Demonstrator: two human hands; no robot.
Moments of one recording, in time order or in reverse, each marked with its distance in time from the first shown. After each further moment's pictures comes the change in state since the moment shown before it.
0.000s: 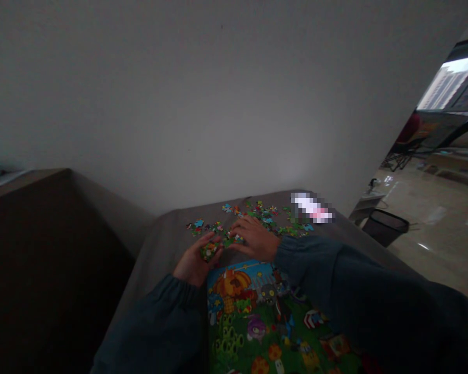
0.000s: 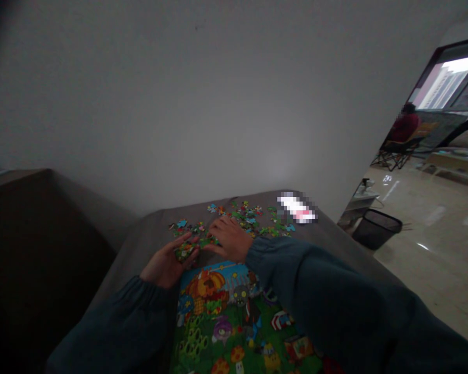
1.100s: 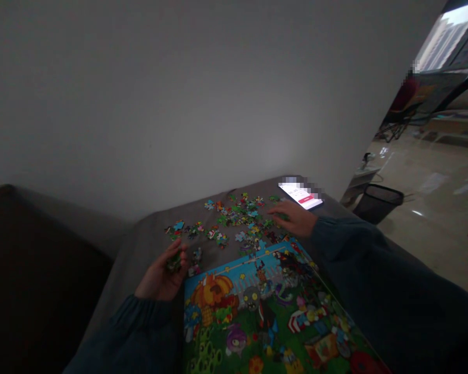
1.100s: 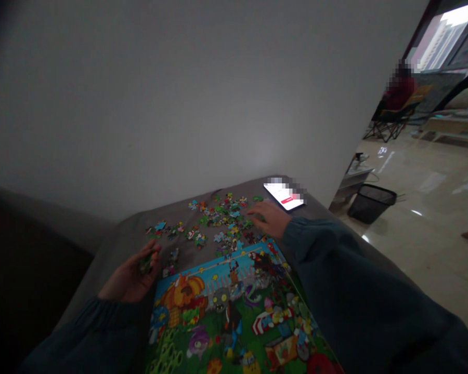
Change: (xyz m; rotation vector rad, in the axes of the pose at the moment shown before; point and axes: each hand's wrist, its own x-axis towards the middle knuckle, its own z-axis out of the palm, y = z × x) left_hand 0.005 0.010 0.000 0.007 0.138 0.007; right_hand -0.106 0.125 -0.041 0.114 0.024 0.281
